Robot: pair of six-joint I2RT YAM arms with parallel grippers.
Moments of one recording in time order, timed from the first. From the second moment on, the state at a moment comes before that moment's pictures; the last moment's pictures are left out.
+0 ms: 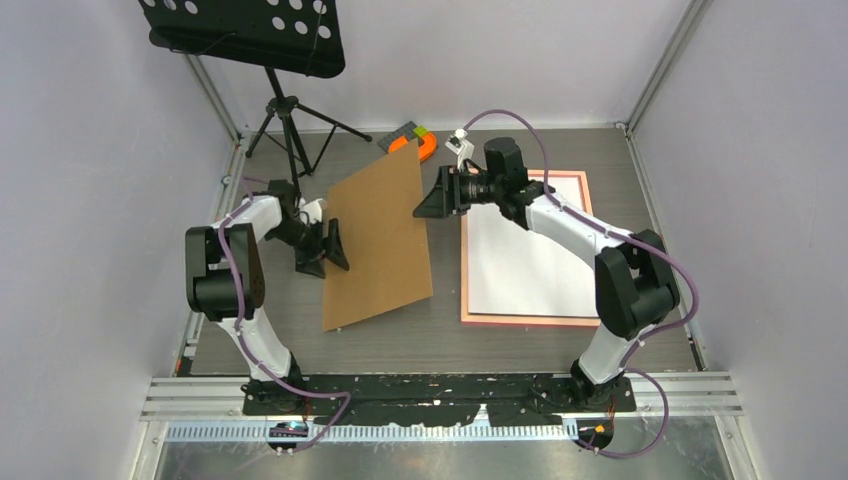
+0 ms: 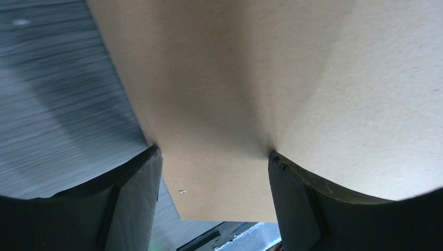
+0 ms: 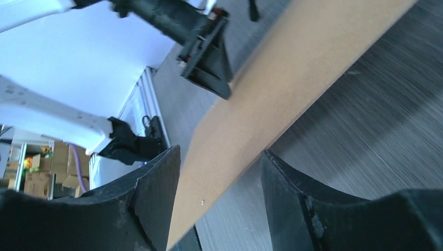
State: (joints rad) left arm 0.07 1.82 1.16 -0.86 0.51 -0.01; right arm 0.48 1.74 1.25 0.00 -0.80 0.47
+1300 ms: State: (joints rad) left arm -0.12 1.64 1.18 -0.86 0.89 0.05; right arm 0.64 1.66 1.33 0.08 -0.96 0.53
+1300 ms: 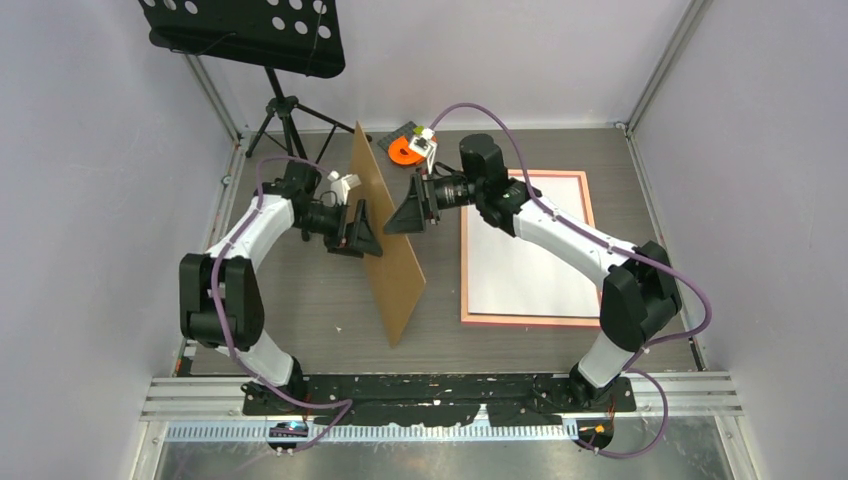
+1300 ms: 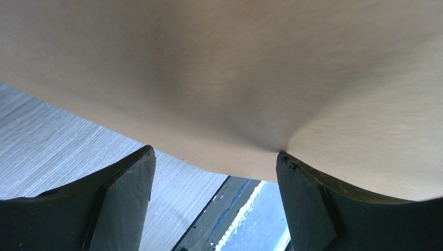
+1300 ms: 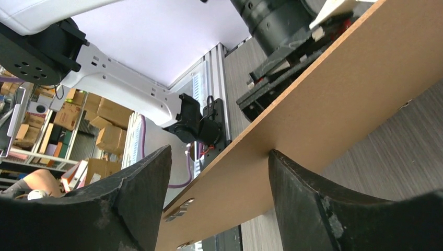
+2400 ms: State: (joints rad) left arm 0.03 1.31 1.56 -0.97 0.86 -0.24; right arm 0.80 1.74 1.68 -0.35 -0.85 0.32
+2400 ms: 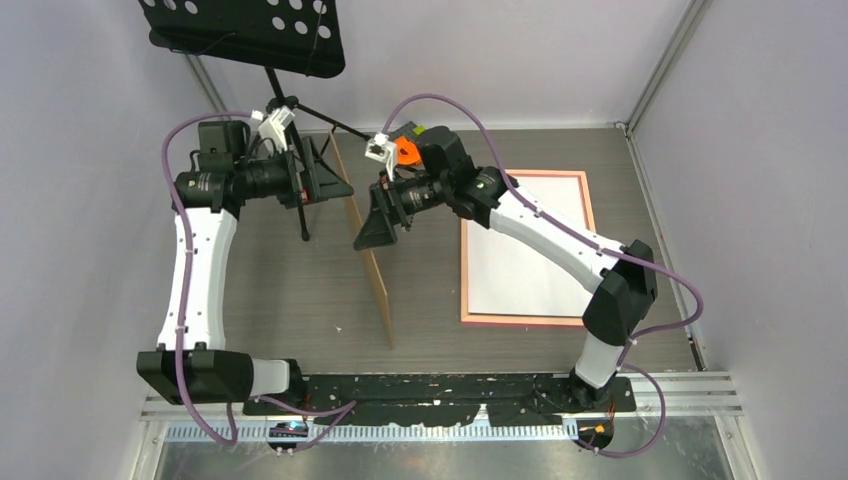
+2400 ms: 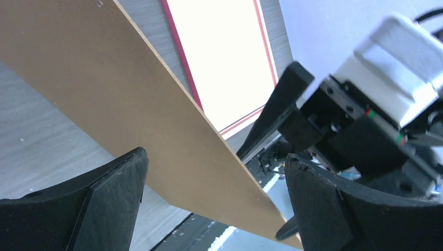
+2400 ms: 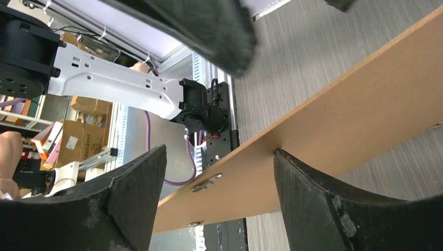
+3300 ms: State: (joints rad) left arm 0.06 1.17 1.32 -0.99 0.70 -0.40; right arm 0.92 1.84 1.73 -0.32 -0.85 0.35
